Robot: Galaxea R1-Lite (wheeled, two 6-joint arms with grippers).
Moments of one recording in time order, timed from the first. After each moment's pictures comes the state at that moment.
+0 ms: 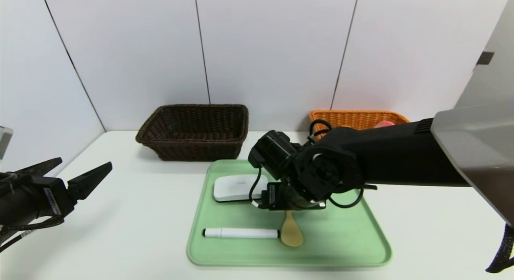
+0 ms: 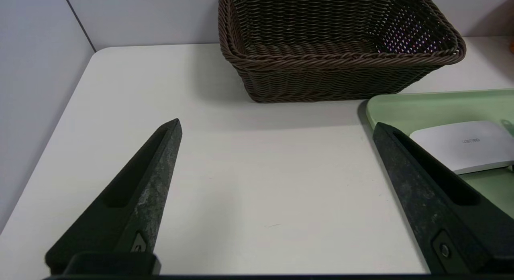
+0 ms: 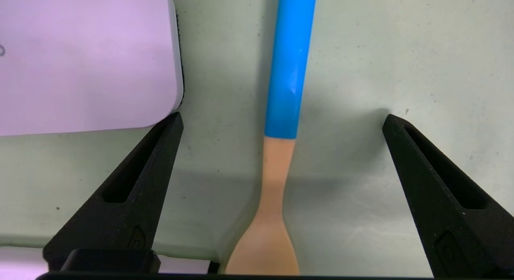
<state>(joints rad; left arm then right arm) 0.00 1.09 -0.34 -0.64 -0.10 -0.02 0.81 2.15 -1.57 0.58 -0.37 0.69</state>
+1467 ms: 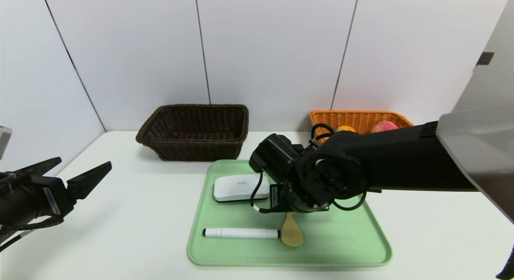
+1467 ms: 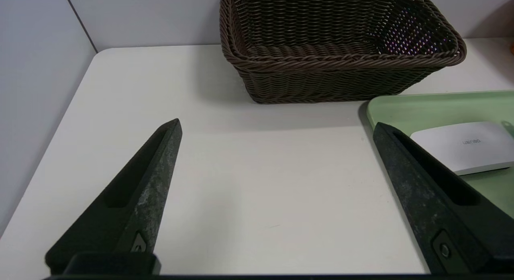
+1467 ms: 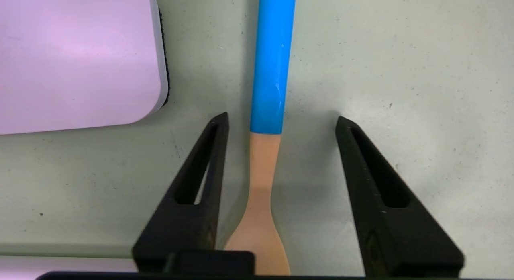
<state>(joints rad) 0.00 1.09 -0.34 -0.64 -0.10 -0.02 0.82 2.15 -1.52 0.55 -0.41 0.70</state>
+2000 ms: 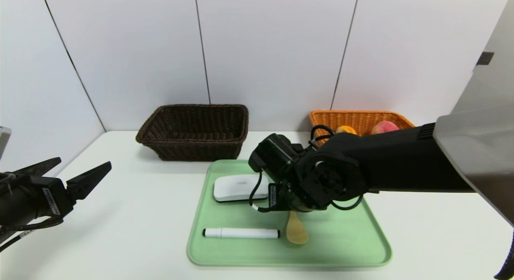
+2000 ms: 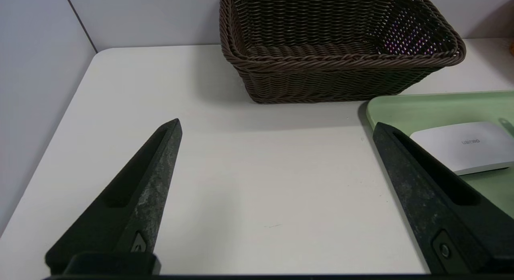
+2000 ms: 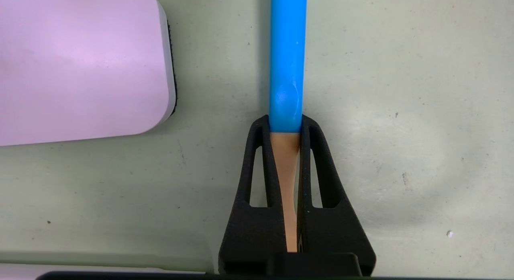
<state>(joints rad) 0.00 1.08 -0.34 -0.64 -0.10 -0.02 0.82 2.14 -1.51 0.51 -0.40 0.70</state>
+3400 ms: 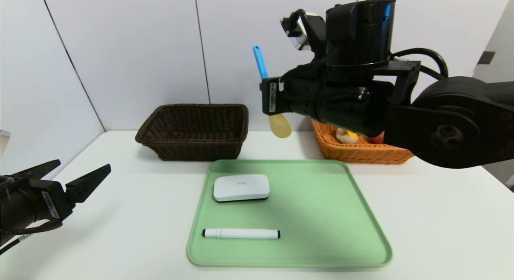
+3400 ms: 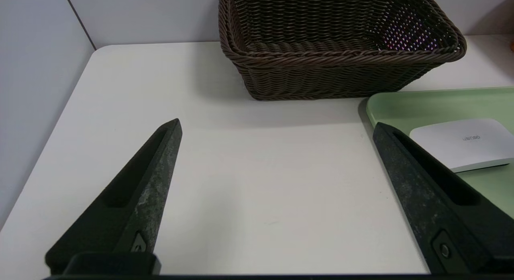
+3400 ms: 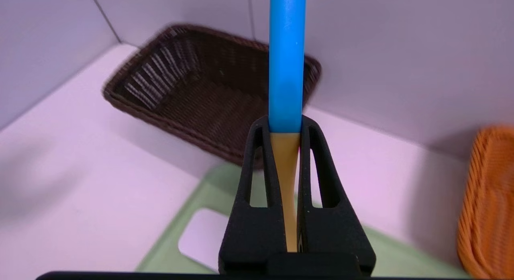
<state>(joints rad) 0.00 1.07 -0.33 -0.64 -0.10 -0.02 0.77 1.85 -1.49 -0.24 -0.23 0.08</state>
